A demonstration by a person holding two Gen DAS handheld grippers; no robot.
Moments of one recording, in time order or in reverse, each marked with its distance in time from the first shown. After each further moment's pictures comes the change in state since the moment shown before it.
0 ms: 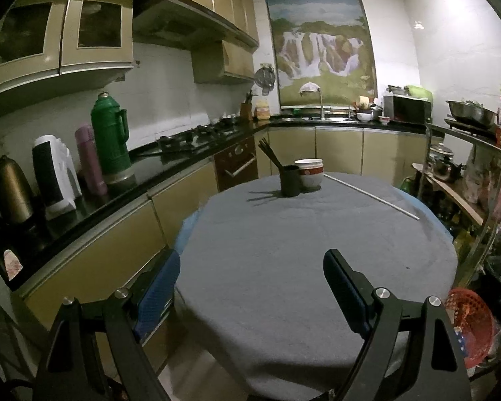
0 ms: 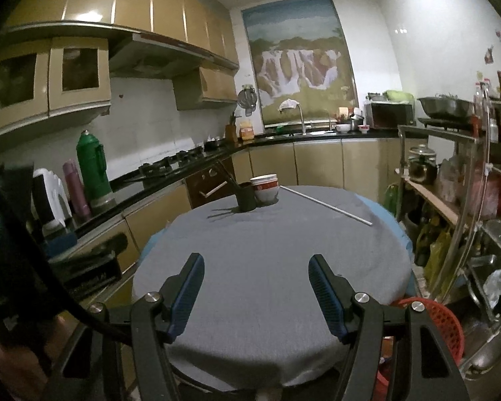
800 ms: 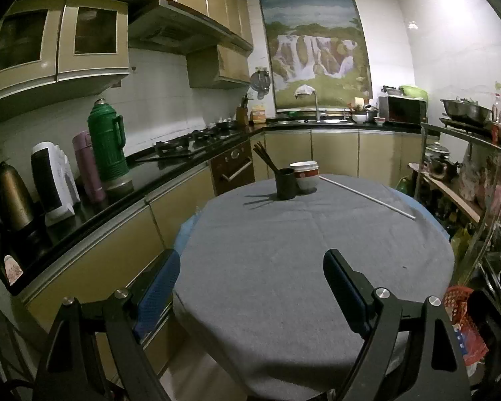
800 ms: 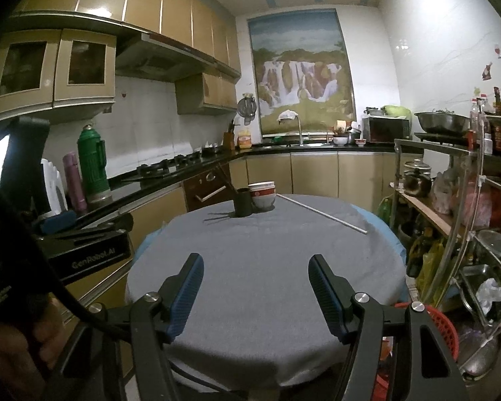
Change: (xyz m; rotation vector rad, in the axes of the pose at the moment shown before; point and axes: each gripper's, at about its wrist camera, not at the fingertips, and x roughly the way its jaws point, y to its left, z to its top) left arm -0.010 -0.007 -0.001 0.025 -0.017 -0.008; right arm -0.009 0.008 -0.012 -0.031 -0.049 -0.028
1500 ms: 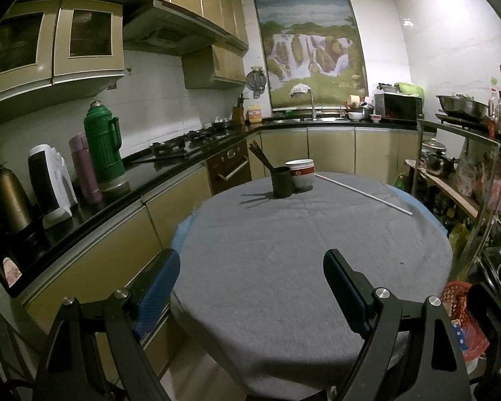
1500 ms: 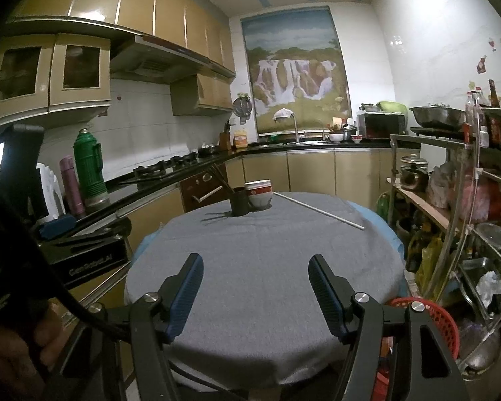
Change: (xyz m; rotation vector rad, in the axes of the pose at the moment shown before) left arm -0.001 -0.008 0.000 0.014 0.003 -0.012; right arm -0.001 -0.011 -0.007 0.024 0.005 -0.005
